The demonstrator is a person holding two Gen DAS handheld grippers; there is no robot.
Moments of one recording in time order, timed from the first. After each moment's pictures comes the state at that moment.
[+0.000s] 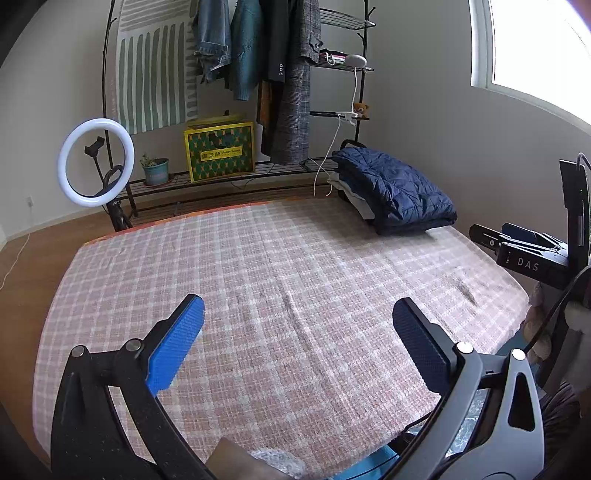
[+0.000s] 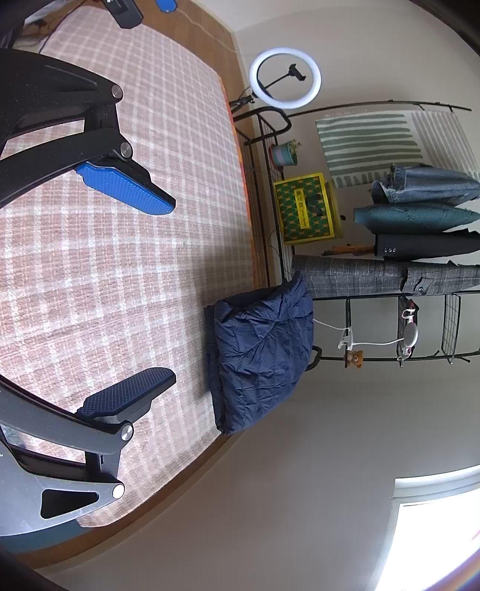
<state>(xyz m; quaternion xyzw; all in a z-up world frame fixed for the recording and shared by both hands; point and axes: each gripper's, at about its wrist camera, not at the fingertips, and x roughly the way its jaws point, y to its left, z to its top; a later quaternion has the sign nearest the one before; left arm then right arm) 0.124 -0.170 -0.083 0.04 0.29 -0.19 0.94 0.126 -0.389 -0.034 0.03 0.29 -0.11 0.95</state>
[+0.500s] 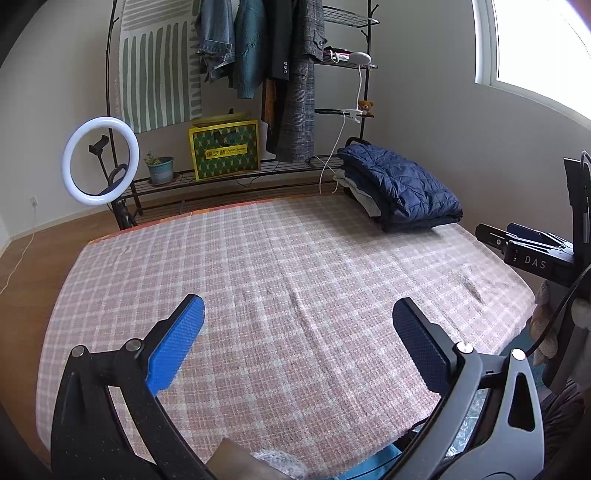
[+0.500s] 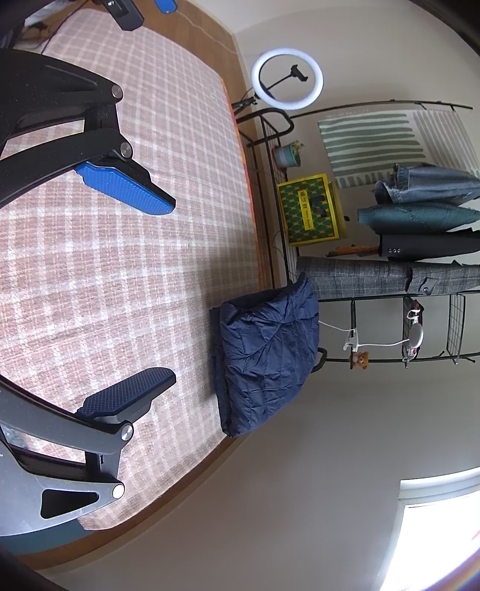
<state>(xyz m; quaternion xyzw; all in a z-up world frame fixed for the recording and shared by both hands) 0.126 -0.161 -0.085 0.04 0.29 -0.19 0.94 0.123 -0.386 -0.038 0.04 0.29 -0.11 0.95</state>
